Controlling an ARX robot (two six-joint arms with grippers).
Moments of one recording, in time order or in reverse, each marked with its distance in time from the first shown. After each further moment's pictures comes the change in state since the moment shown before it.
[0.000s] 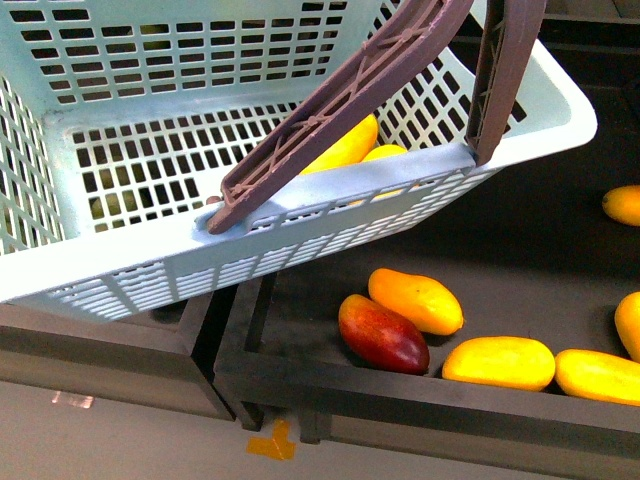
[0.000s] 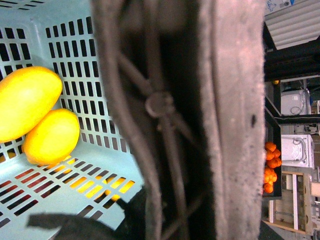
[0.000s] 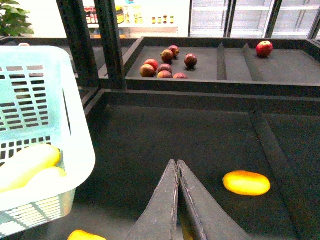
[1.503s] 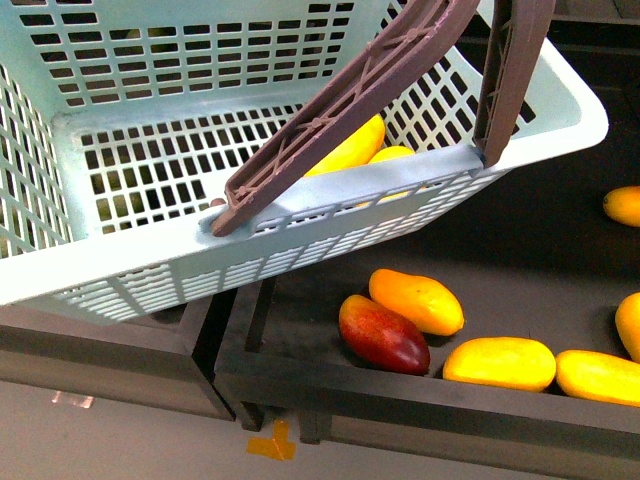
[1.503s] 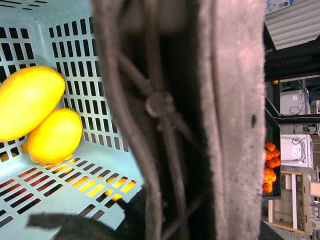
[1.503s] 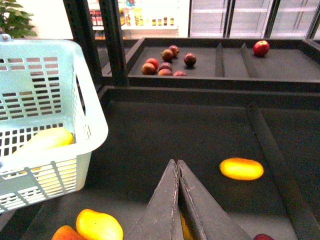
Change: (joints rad) left arm 0.000 0.000 0.000 0.000 0.001 0.000; right arm 0.000 -0.782 -0.053 -0.708 -0.001 0.000
